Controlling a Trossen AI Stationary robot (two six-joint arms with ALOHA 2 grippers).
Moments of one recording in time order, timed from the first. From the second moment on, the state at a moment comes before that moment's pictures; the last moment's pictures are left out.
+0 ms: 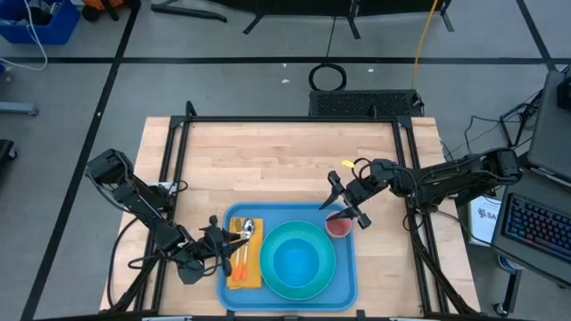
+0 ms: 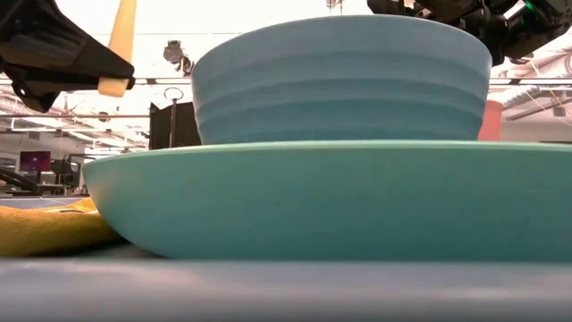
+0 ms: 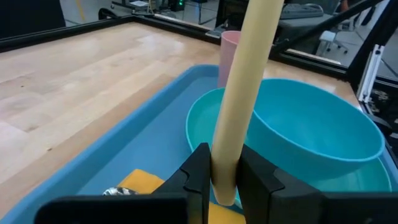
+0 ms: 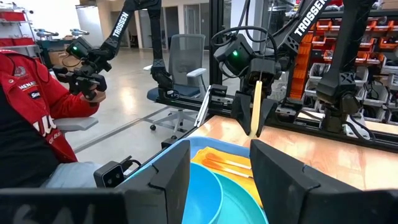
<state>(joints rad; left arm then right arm) -0.87 1.52 0.58 0.29 -1.08 -0.81 -0.02 1.18 0.46 0.71 -0.57 0.01</state>
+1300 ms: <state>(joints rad) -0.77 1.52 0.58 0.29 -1.08 -0.82 -0.02 1.18 0.46 0.70 -0.57 0.02</state>
